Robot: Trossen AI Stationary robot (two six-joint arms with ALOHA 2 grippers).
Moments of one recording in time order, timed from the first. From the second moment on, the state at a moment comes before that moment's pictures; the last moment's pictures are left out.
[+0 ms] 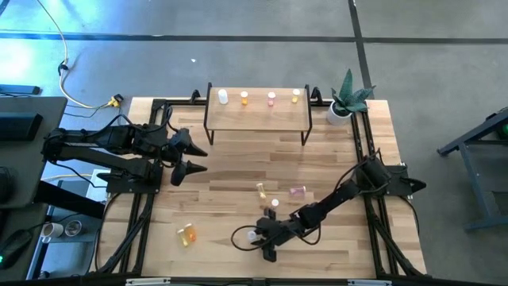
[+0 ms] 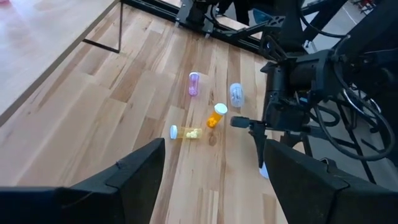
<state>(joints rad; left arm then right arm) 0.06 0.79 0.89 -0.61 0.01 -0.36 0.52 2.09 1.14 0.34 0.22 0.59</state>
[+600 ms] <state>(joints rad) 0.07 0.79 0.89 -0.60 0.14 -0.30 0.32 2.00 1.34 0.00 0.00 0.67</state>
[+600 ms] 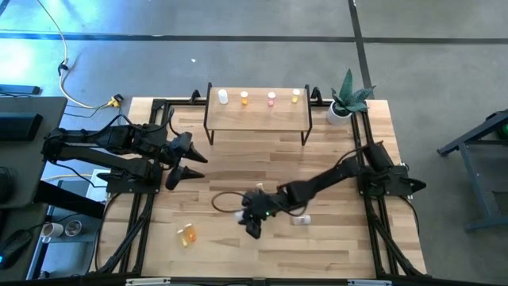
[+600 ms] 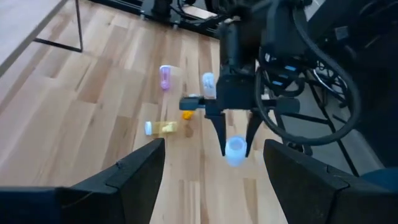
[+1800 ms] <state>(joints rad) 0.21 1.19 1.11 -0.86 0.27 -0.07 0.04 2.00 1.77 -0.58 -0.18 0.47</state>
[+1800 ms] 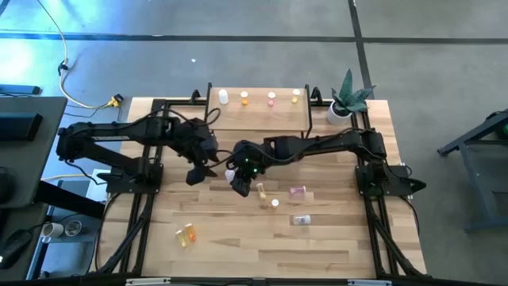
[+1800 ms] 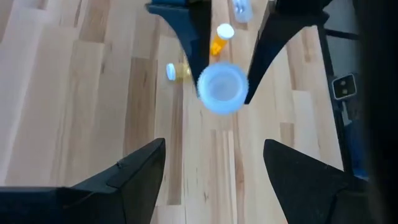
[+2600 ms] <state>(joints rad) 0.21 1.33 1.11 -0.69 0.31 -0.07 0.01 2.00 1.77 -0.60 -0.21 0.45</state>
